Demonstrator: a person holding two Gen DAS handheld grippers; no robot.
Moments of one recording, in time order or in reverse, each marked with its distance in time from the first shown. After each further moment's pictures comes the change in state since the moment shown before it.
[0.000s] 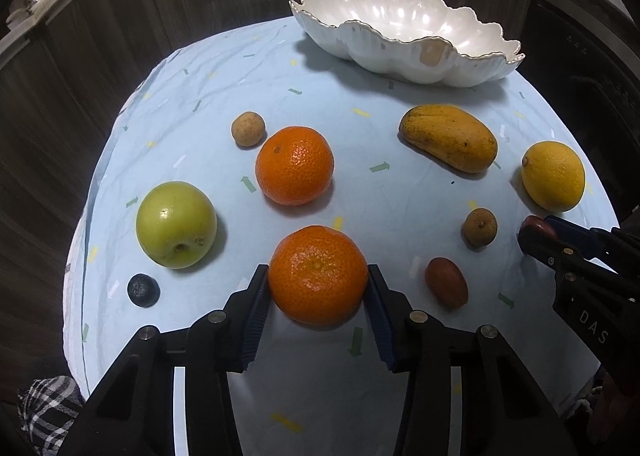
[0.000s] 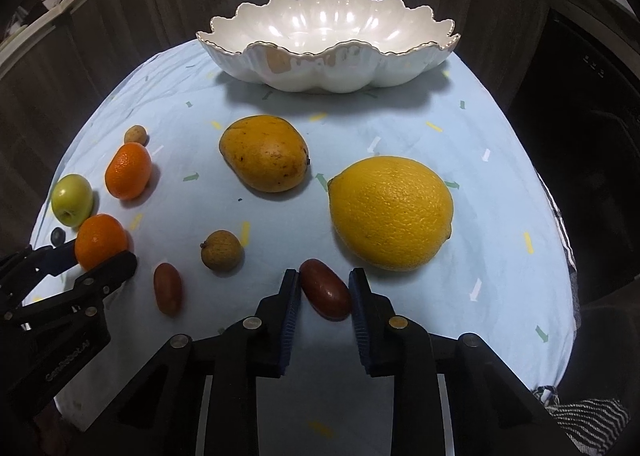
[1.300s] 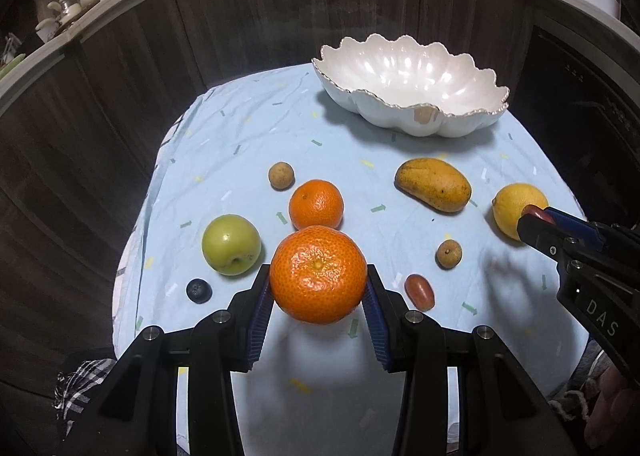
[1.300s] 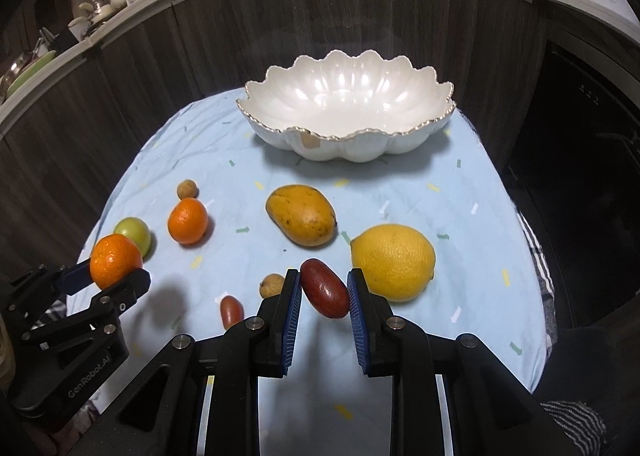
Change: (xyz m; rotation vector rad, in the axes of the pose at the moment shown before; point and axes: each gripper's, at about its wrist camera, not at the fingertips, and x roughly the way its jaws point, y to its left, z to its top) left arm -0.066 0.002 0.004 -0.040 -0.107 0.059; right arm -0.060 0.003 0.017 0.000 -0.149 0.079
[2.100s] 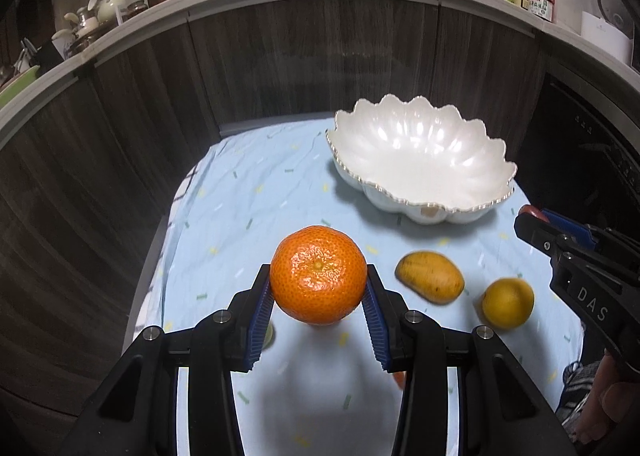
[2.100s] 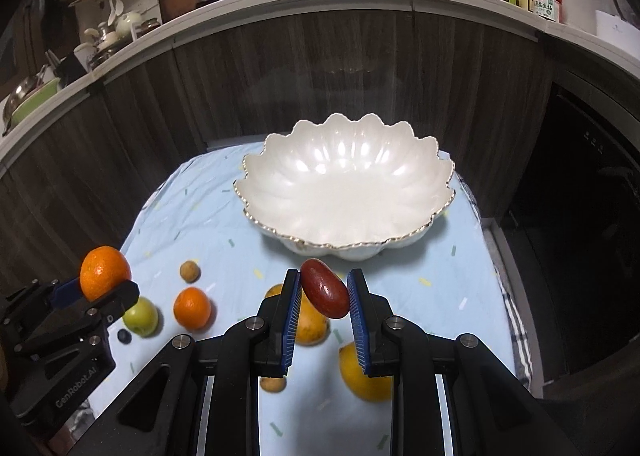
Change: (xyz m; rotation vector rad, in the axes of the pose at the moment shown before) left arm -0.021 0.004 0.068 -0.046 -0.109 0.022; right arm -0.009 -0.011 0.072 -0.007 -0.113 0.008
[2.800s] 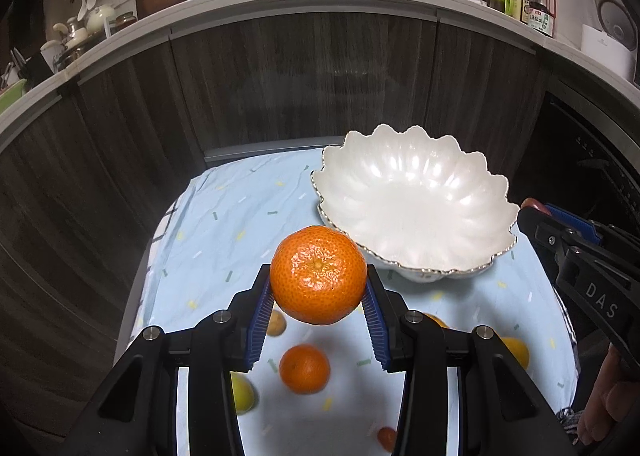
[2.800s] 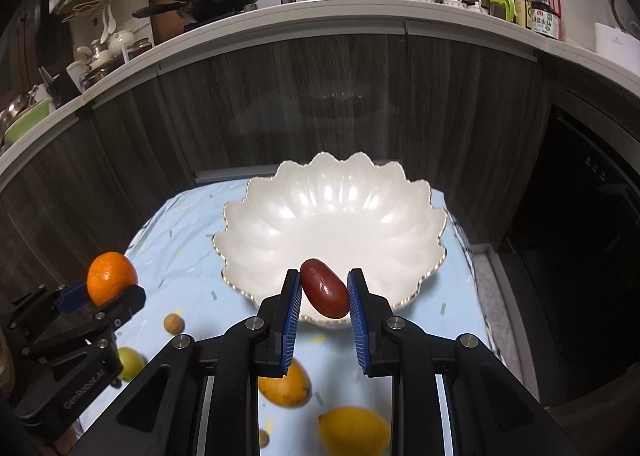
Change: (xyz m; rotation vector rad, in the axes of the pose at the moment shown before) left arm 0.031 -0.010 0.048 -0.002 -0.046 -0.033; right arm 0.016 -0.013 0.046 0.003 -0.076 -0.016
